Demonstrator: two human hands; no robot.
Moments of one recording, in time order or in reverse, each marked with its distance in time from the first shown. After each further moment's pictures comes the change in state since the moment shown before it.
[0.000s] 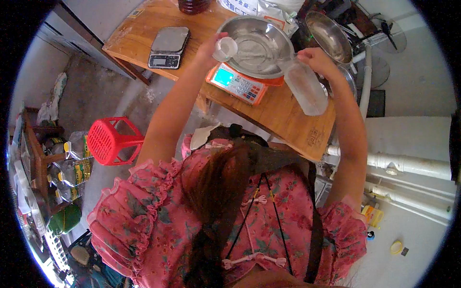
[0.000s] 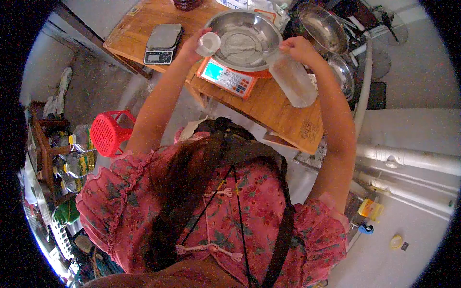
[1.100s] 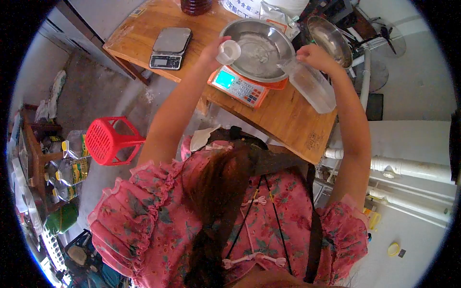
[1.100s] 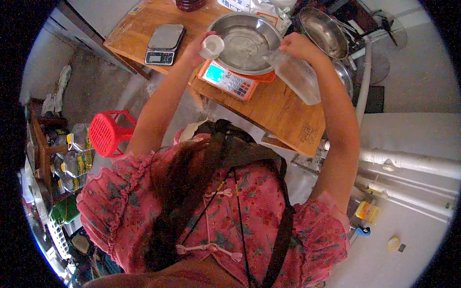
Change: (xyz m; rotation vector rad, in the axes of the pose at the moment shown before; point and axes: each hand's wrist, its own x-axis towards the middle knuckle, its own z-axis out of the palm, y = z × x) left_hand -0.002 0.001 0.003 0.029 0.041 -0.006; right_hand 0.024 -0.012 -0.011 -0.183 -0.017 -0.120
